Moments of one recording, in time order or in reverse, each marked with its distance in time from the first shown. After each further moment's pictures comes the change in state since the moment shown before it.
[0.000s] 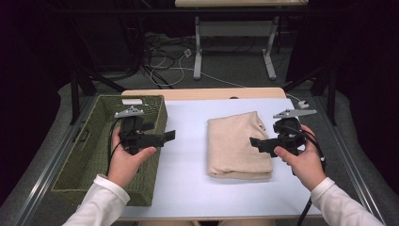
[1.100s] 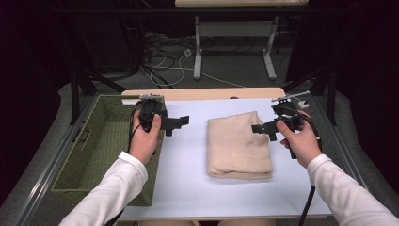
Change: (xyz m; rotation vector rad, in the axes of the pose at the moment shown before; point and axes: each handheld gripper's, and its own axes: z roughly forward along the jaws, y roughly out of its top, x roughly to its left) left arm 0.005 0.031 0.062 0.050 0.041 -0.022; right arm -0.034 0.028 0.032 0.147 -0.026 0.118
